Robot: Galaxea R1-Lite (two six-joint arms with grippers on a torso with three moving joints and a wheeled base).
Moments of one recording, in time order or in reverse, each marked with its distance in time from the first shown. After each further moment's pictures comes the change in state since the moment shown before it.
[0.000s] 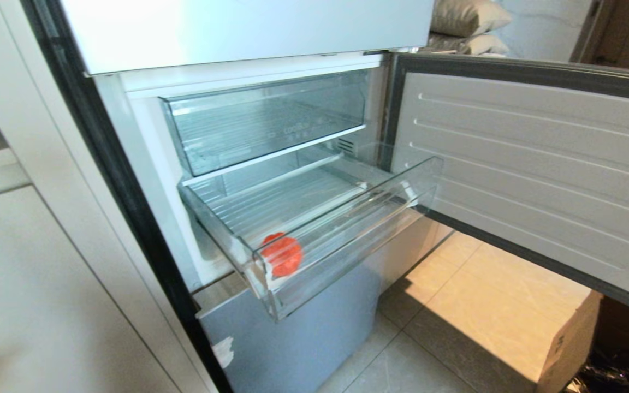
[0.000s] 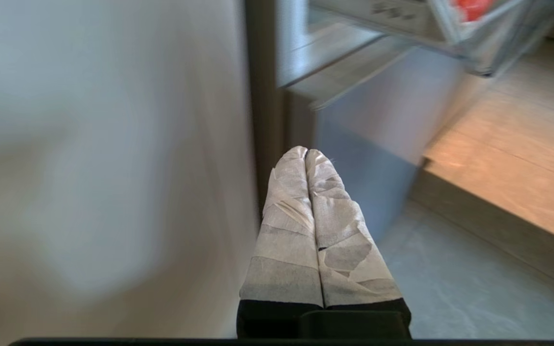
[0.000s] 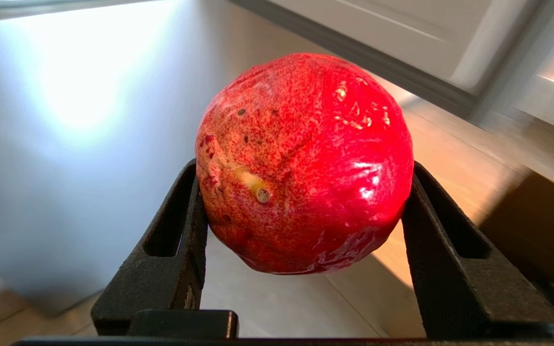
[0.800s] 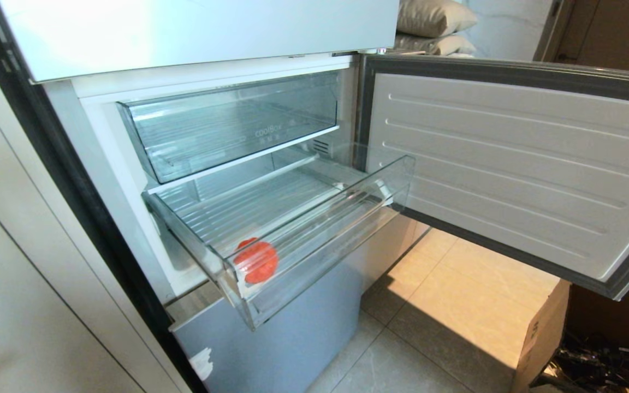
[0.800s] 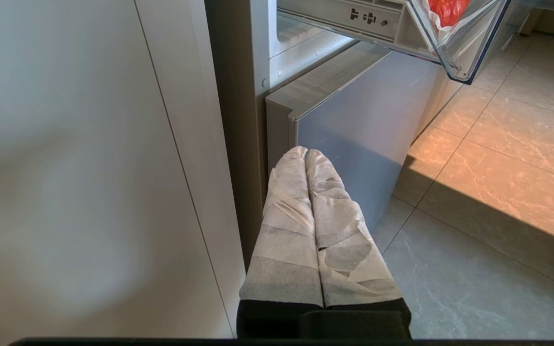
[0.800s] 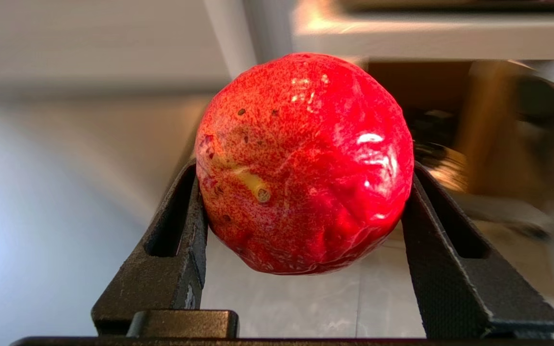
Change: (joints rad) left arm 0.001 0.000 0.000 0.000 0.000 0.000; right arm -0.507 0.555 -0.305 -0.064 -0.022 0.292
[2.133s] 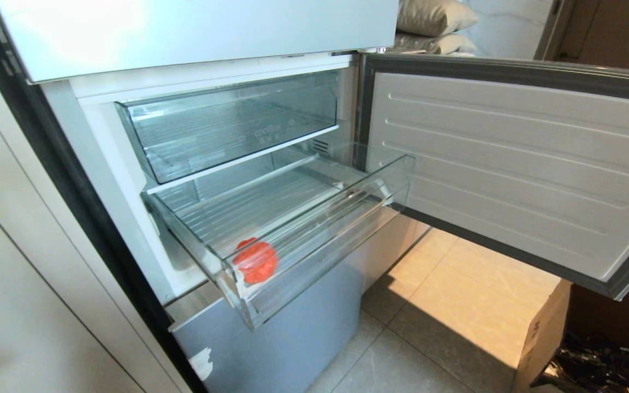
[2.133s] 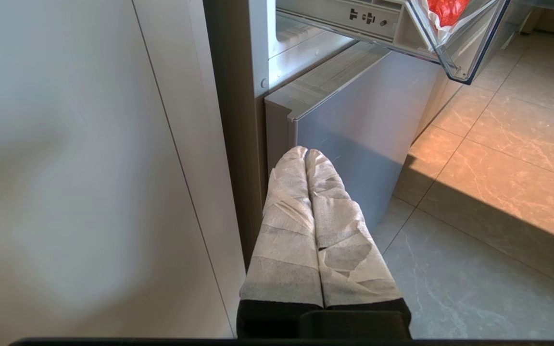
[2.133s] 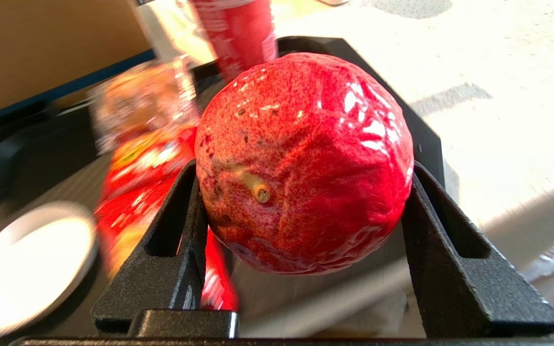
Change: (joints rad) left arm -0.001 0.000 0.000 0.000 0.000 0.000; right arm -0.721 1.265 -0.642 -0.672 0.077 -0.012
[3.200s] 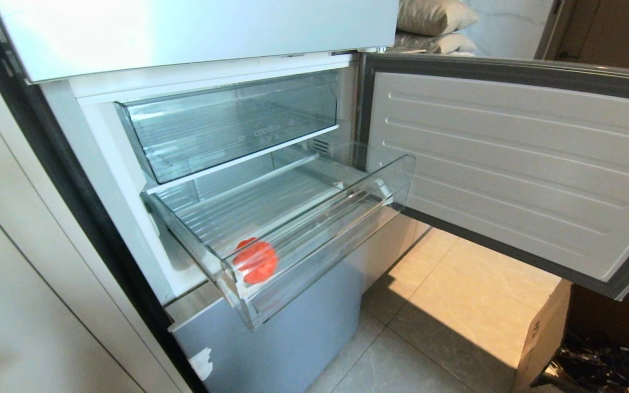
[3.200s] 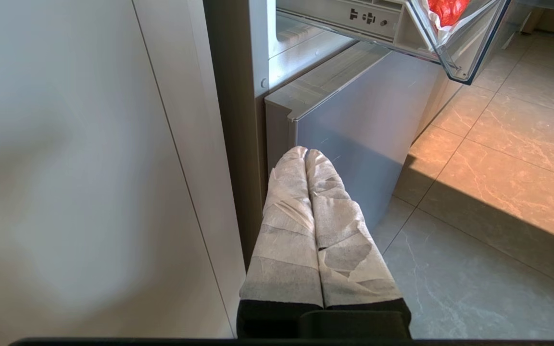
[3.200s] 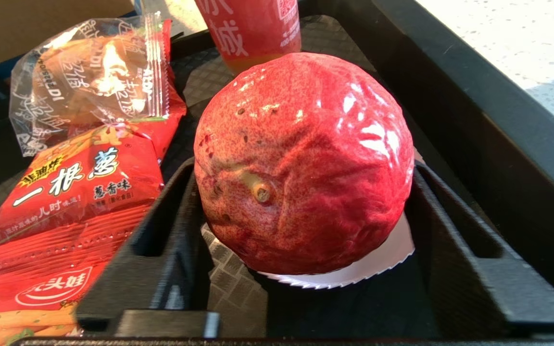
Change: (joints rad) left arm 0.000 0.000 0.000 0.000 0.000 0.000; right arm 0.013 0.356 -0.220 -0.124 0.080 0.015
